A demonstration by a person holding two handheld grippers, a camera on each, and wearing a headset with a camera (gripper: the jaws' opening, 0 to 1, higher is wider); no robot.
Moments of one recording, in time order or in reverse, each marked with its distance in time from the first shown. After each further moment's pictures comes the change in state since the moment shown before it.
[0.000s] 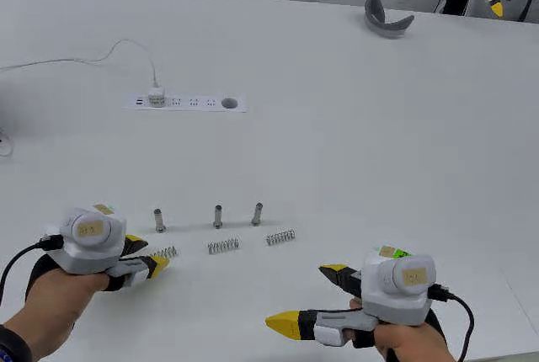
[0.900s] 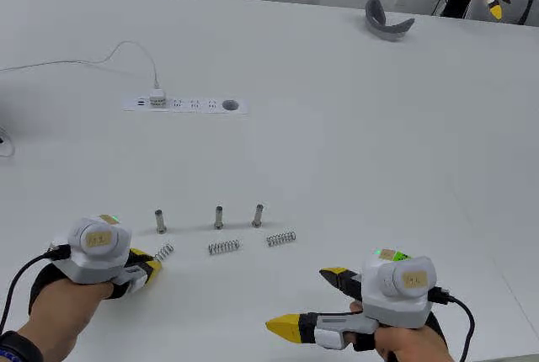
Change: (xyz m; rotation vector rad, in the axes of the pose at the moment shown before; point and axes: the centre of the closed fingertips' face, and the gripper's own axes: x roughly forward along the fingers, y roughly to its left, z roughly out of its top) left arm 0.003 0.006 -0.018 -0.035 0.032 0.036; right arm 0.000 0.002 -0.001 -0.001 0.001 0.002
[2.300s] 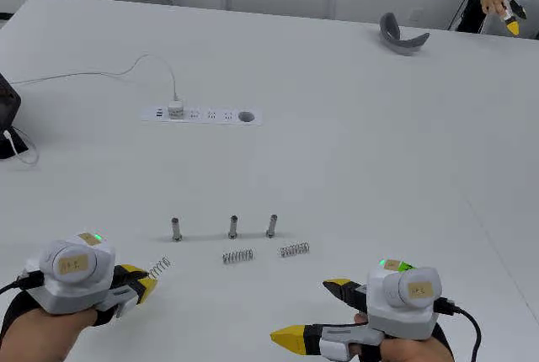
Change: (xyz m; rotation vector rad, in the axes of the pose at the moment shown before) left arm -0.062 -0.011 0.003 0.003 -0.065 0.020; right arm 0.011 0.013 0.003 -0.012 0.007 0.041
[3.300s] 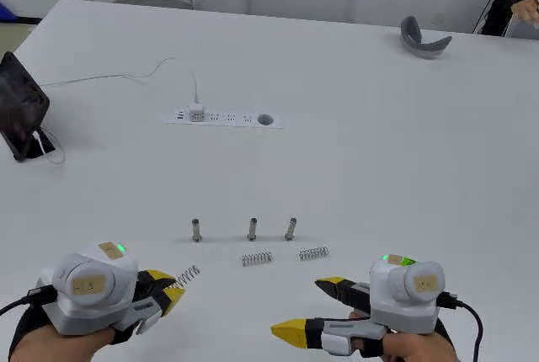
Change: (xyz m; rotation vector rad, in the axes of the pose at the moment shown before) left arm -0.030 -0.042 0.020 0.112 -0.057 -0.057; right arm 0.021 0.025 0.022 0.004 -0.032 0.111
